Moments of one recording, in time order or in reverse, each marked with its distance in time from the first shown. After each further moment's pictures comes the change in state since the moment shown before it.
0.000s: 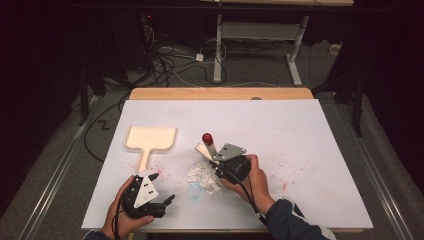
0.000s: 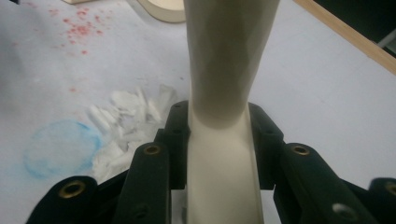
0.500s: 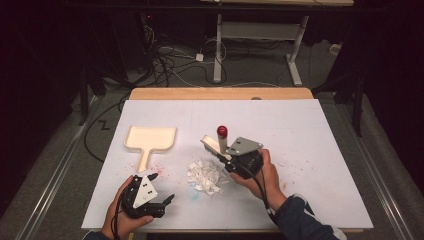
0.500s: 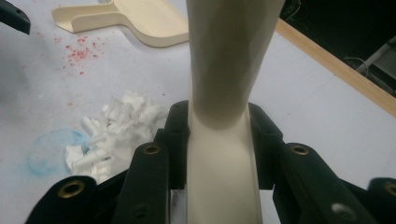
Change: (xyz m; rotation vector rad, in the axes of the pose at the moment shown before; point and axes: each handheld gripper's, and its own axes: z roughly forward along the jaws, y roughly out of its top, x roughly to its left) left arm 0.000 0.000 0.000 0.001 0.007 -0.005; right arm -0.029 -0.004 -0.035 -0.093 0.004 0.021
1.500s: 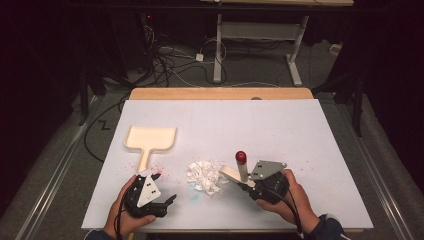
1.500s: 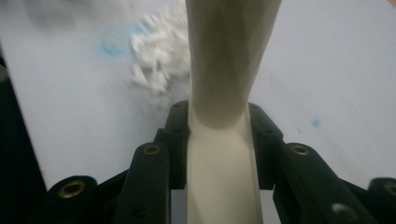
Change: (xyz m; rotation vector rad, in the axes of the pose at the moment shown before) left arm -0.002 0.002 0.006 0.022 -0.011 0.017; right arm 0.011 -0.043 -0.050 0.162 0.152 -0.047
